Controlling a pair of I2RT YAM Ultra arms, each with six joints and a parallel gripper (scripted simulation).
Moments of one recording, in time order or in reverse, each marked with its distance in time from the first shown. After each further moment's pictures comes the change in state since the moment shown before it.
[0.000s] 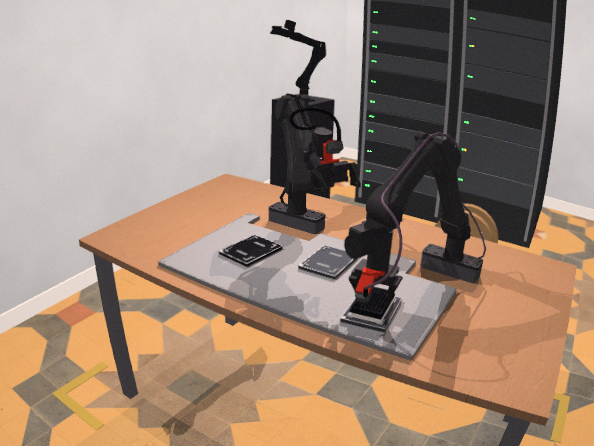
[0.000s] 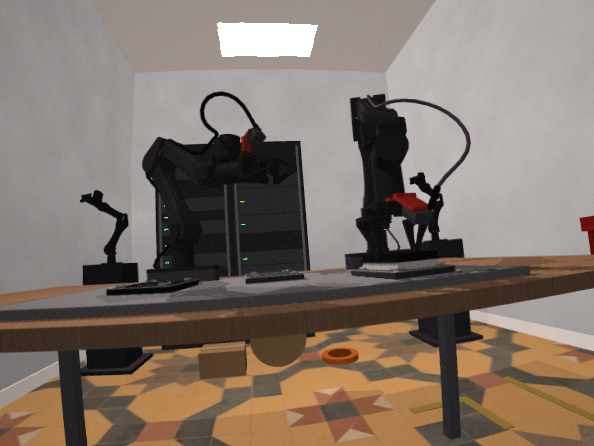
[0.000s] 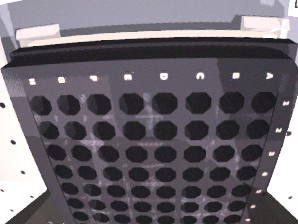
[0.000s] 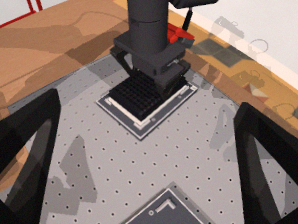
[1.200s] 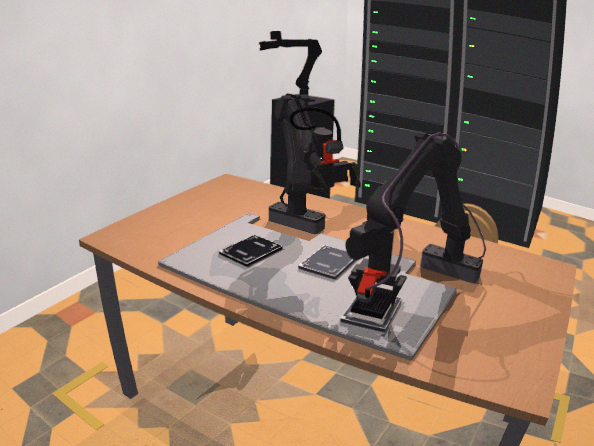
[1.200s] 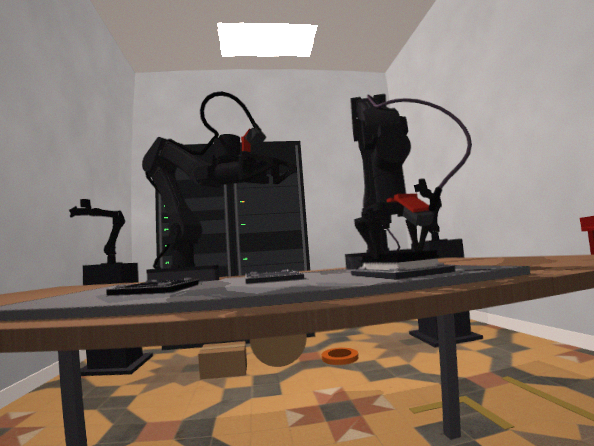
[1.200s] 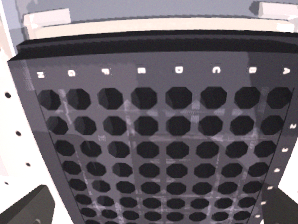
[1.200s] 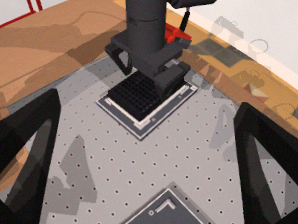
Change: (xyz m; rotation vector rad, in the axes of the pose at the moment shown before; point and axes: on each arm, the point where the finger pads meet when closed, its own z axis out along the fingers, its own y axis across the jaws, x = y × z) left arm 0.004 0.005 -0.001 -0.011 0.025 -0.001; right arm 0.000 0.000 0.000 0.000 0.000 0.000
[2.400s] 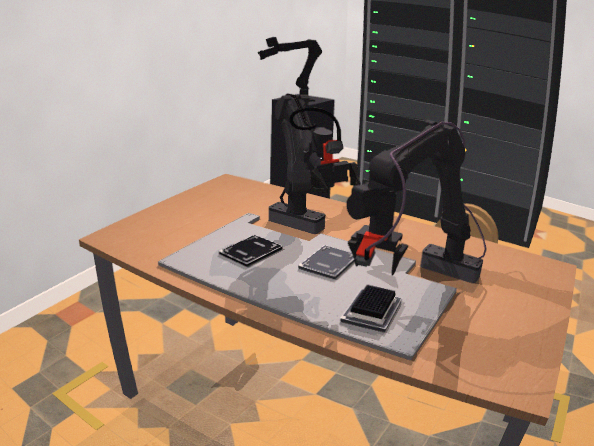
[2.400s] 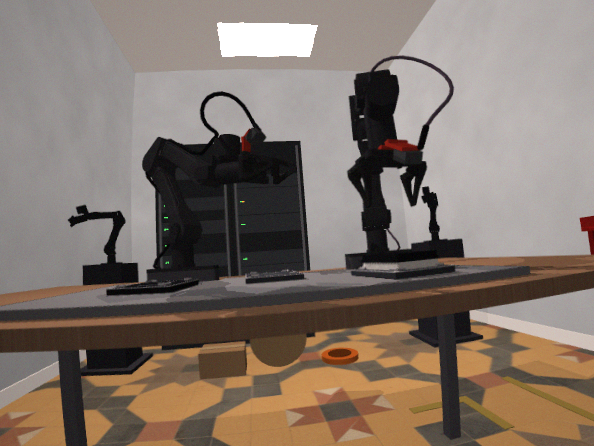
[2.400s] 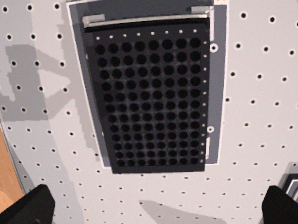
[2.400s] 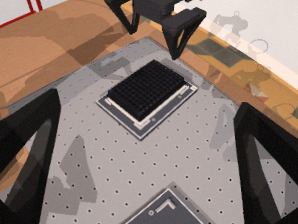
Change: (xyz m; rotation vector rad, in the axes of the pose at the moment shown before) left arm -0.009 -0.007 -0.095 0.024 -0.056 0.035; right arm 0.000 0.000 0.000 0.000 0.000 0.000
